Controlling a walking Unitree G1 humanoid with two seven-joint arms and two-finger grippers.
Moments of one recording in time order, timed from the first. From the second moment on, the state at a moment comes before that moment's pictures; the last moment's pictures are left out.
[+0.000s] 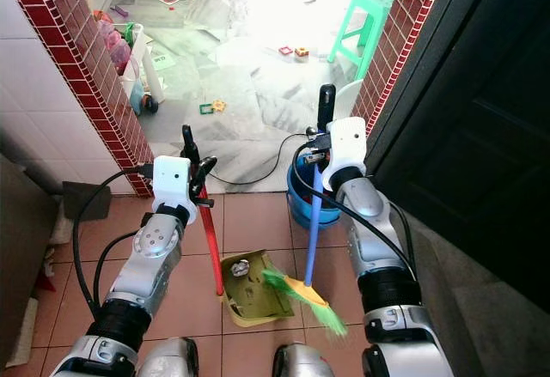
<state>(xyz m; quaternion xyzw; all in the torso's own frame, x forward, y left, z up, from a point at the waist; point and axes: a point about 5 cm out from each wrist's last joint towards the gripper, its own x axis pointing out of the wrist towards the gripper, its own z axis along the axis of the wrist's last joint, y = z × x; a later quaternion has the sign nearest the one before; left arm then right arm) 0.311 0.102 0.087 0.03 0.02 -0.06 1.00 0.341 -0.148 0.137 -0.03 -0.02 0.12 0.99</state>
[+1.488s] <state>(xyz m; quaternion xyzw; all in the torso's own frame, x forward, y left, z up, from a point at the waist) 0.306 0.110 0.080 0.04 0.04 -0.10 0.99 0.348 -0.108 0.213 -0.08 -0.16 0.27 0.95</state>
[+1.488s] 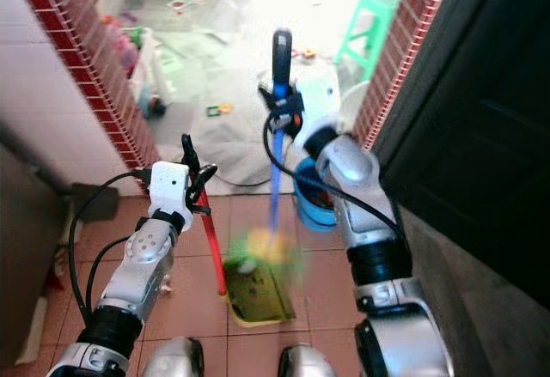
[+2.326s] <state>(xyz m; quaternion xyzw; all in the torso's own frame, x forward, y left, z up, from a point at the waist) 0.306 0.111 0.083 0.02 0.04 -0.11 0.99 0.349 -0.123 0.160 -0.04 -0.07 0.16 0.98</state>
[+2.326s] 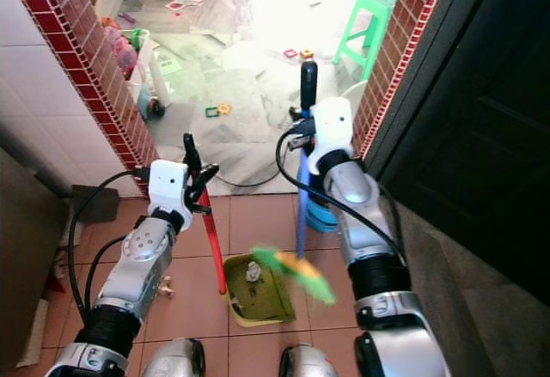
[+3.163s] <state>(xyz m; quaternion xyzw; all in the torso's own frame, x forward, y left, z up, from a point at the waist) 0.307 0.120 0.085 -0.04 0.05 -0.14 0.99 0.337 -0.153 0.144 -0.01 -0.05 0.04 1.00</state>
